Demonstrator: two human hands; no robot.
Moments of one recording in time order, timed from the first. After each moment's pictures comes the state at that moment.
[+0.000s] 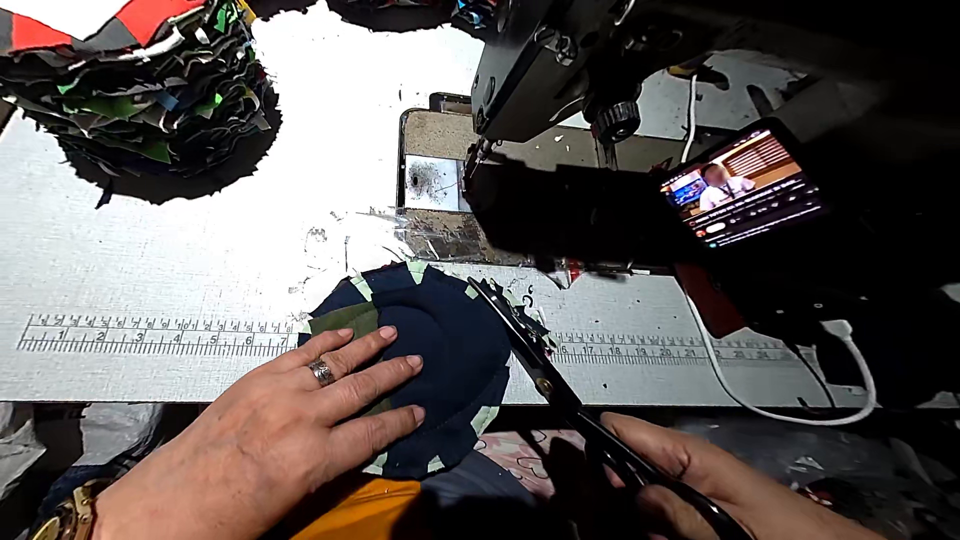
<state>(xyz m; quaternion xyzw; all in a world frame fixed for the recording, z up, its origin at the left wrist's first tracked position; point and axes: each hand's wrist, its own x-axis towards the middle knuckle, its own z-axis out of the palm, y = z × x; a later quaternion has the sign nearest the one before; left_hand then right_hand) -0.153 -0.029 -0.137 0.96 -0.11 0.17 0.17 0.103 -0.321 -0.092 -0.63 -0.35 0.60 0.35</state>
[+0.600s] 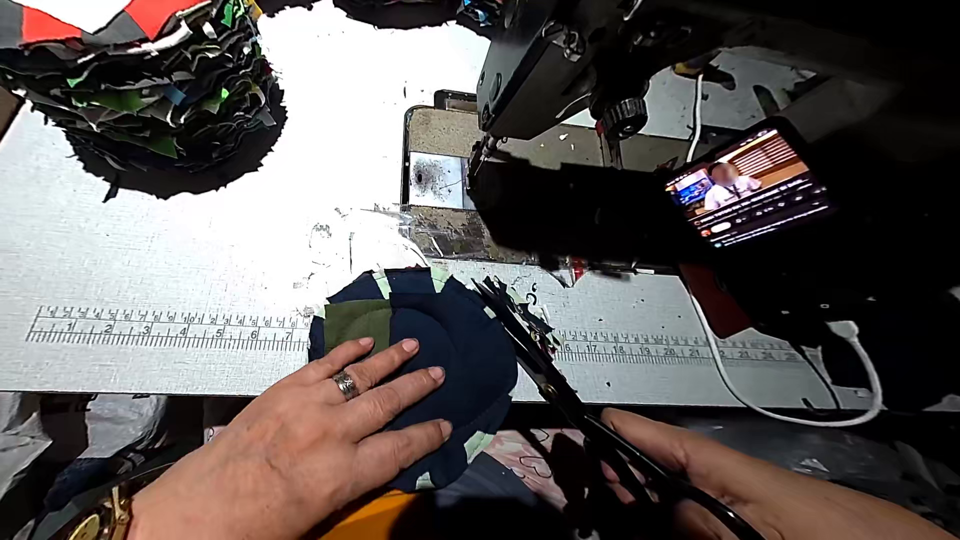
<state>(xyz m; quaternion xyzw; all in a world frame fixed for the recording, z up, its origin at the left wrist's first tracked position) -0.152 -0.045 -0.142 0.96 -0.12 0.18 0.20 0.124 -0.318 -0.095 -0.60 -0.43 0.62 0.27</state>
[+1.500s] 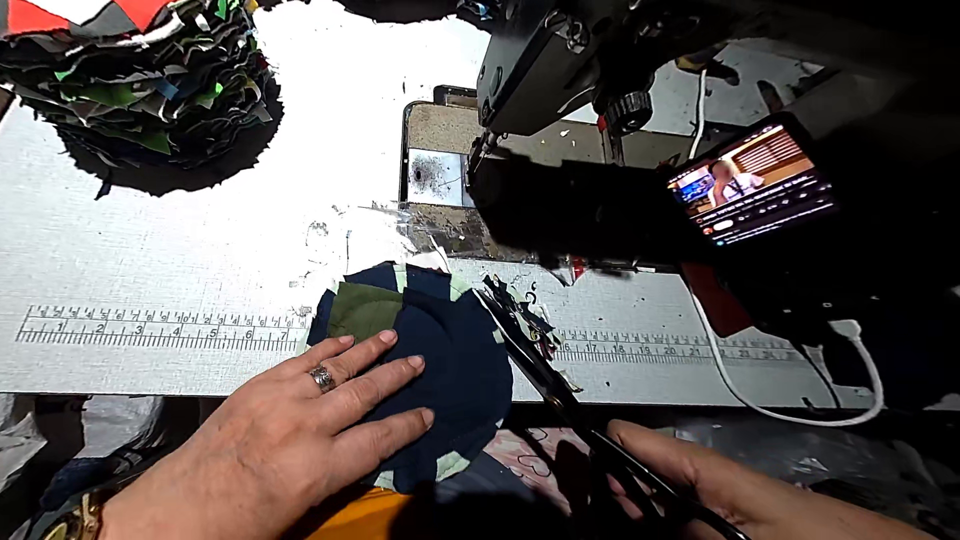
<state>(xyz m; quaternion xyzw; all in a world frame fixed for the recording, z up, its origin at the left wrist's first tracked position) -0.157 -0.040 -0.141 0.96 -0.08 0.19 0.18 0.120 -0.328 -0.093 -0.61 -0.40 0.63 0.27</state>
